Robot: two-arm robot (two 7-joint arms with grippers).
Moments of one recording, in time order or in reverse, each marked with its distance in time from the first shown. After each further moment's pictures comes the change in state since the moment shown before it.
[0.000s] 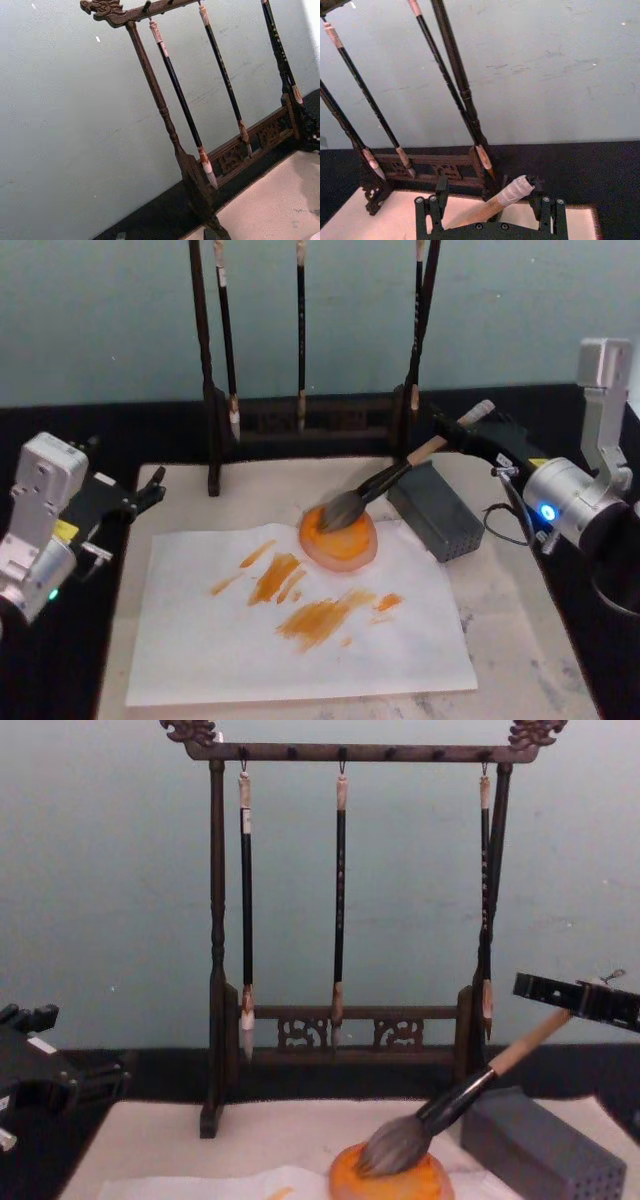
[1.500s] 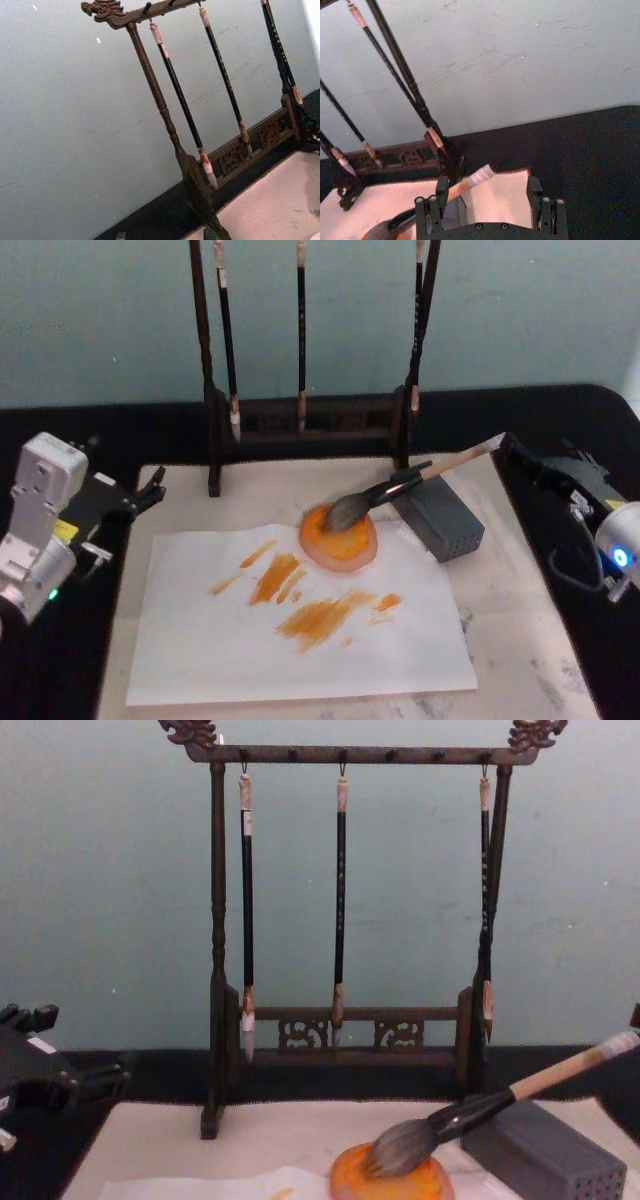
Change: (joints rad) left arm 0.000 0.000 0.000 0.000 0.000 0.000 0.000; right arm -0.208 0.060 0.129 -0.182 0.069 0.011 -0.086
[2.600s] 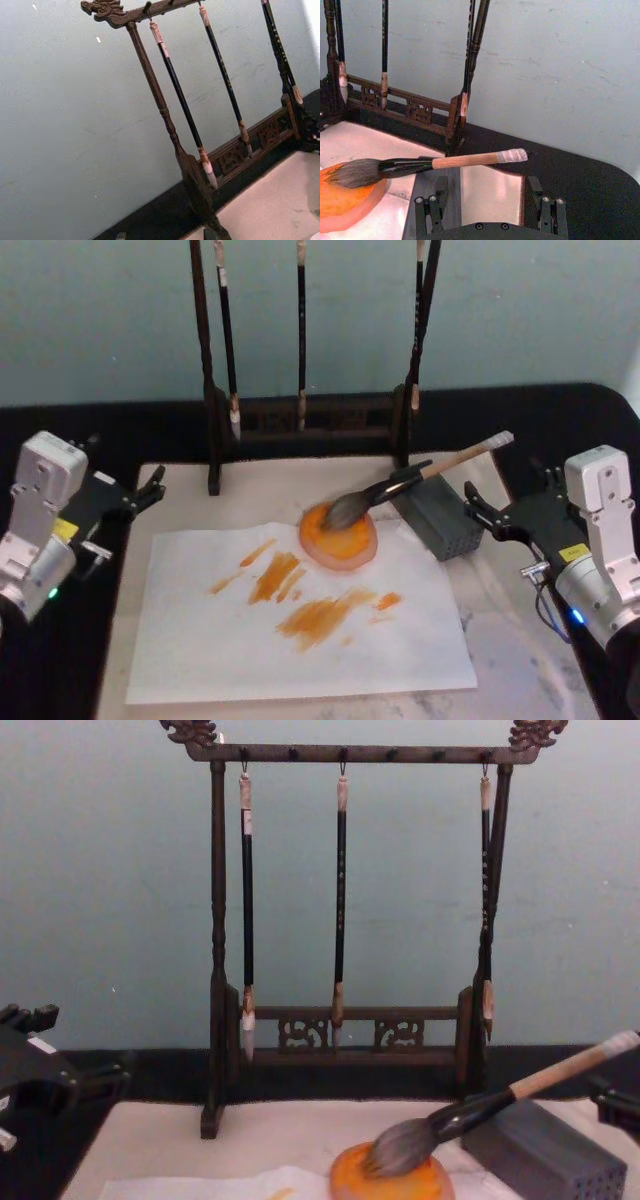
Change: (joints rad) left arm 0.000 0.000 0.000 0.000 0.000 0.000 0.000; right arm -0.077 0.027 -0.147 0.011 -0.490 -0.268 -0.067
